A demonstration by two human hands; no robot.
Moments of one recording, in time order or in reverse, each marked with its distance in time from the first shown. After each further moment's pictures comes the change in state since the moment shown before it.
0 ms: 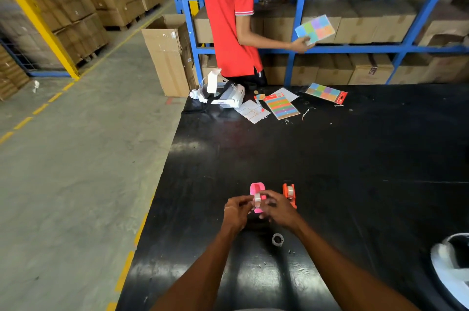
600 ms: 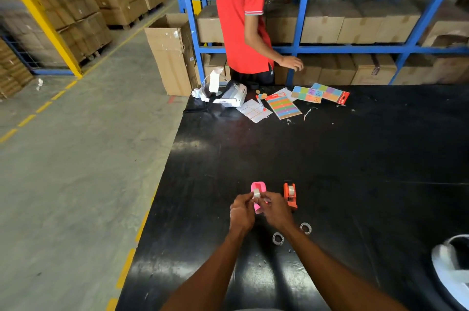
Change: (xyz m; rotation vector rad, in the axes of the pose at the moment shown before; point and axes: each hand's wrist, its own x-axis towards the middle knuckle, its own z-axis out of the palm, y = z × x) left_hand -0.010 0.006 0.017 0.159 0.155 -0.028; right_hand 0.007 0.006 0.024 -0.120 0.212 -0.063
